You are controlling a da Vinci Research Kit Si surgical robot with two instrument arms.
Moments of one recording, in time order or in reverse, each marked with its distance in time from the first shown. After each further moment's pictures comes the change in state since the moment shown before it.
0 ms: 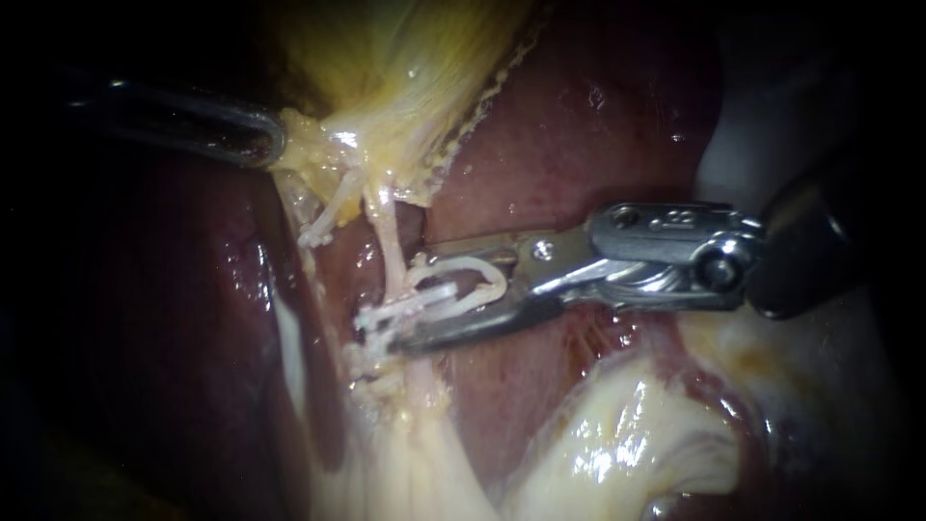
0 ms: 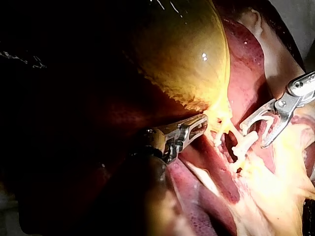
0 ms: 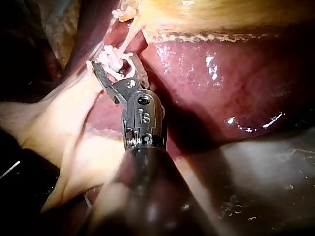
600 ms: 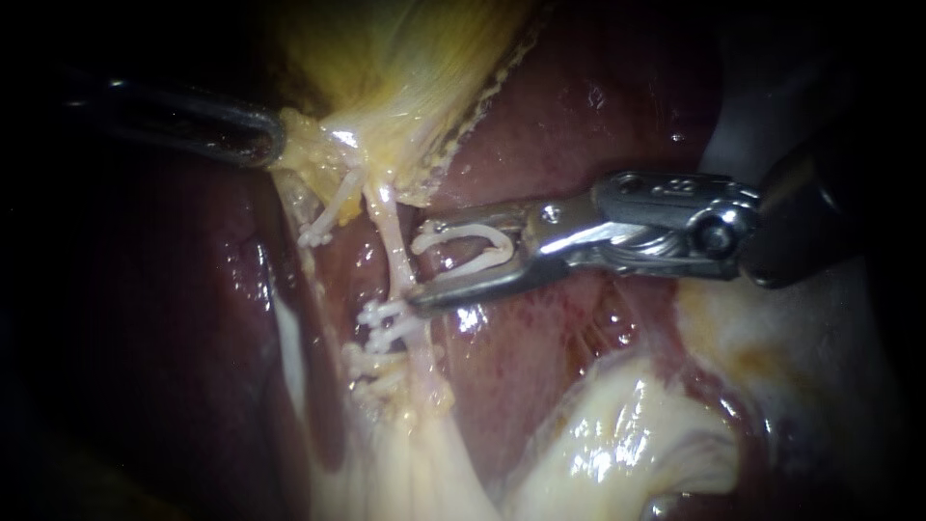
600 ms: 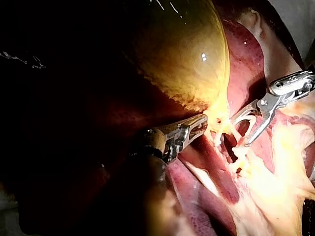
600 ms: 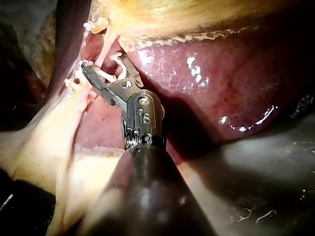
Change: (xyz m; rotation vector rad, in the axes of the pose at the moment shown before) right arm -0.001 0.004 0.004 0.003 0.101 0.135; left arm 0.000 0.000 0.000 0.000 0.000 0.001
